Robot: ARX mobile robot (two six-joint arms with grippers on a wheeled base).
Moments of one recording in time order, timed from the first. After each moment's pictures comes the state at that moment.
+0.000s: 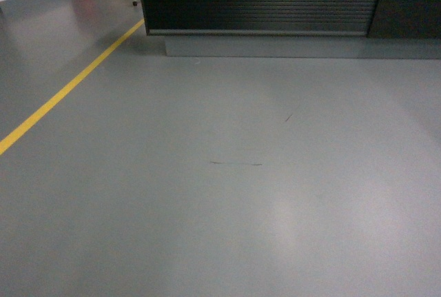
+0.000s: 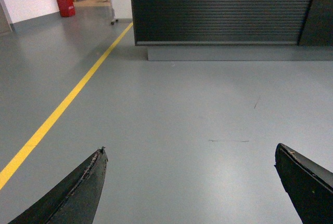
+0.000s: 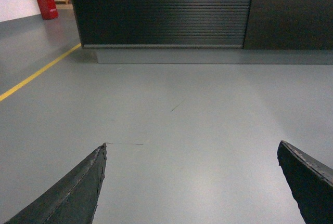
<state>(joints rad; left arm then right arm) 0.00 0.01 0.01 0.00 0.00 -0.01 0.00 0.01 0.01 0.00 0.00 0.00</state>
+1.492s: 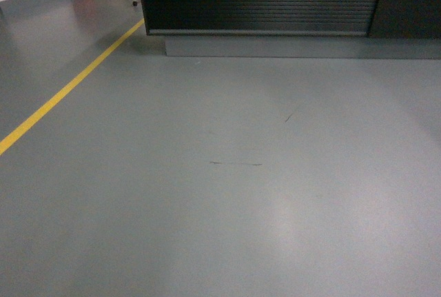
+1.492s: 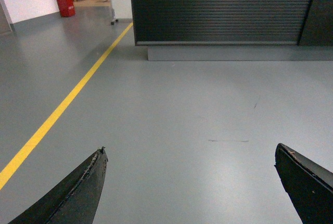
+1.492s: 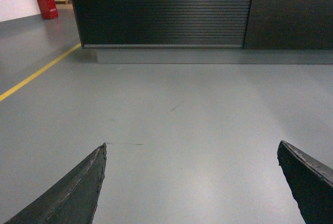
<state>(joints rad) 0.00 0.01 0.01 0.00 0.00 -0.01 0.00 0.01 0.01 0.00 0.00 0.00</state>
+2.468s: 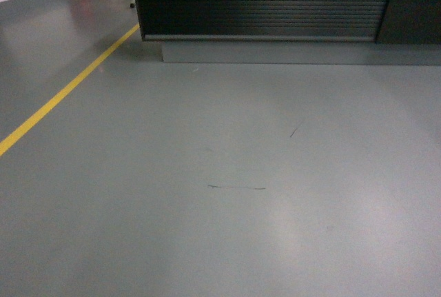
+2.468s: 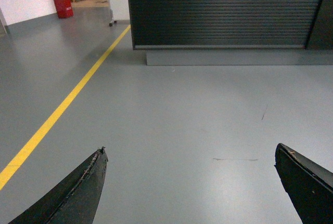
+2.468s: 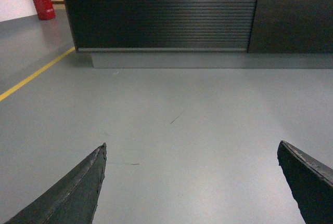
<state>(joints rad) 0.00 0.01 0.01 0.00 0.00 -0.01 0.00 0.01 0.01 0.00 0.00 0.00</state>
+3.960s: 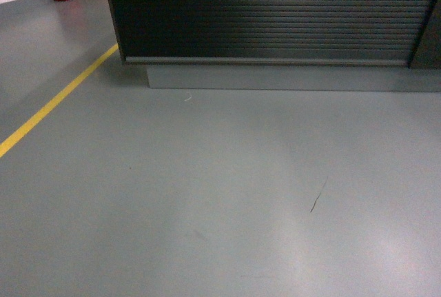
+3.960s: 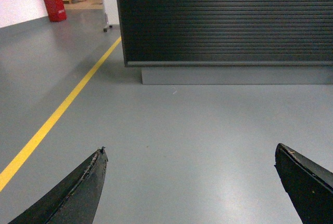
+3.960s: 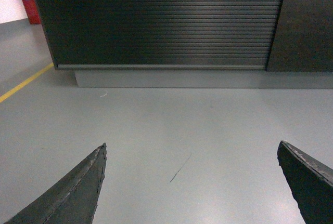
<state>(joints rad) 0.00 0.01 0.01 0.00 0.00 -0.01 0.00 0.01 0.01 0.00 0.00 0.00</state>
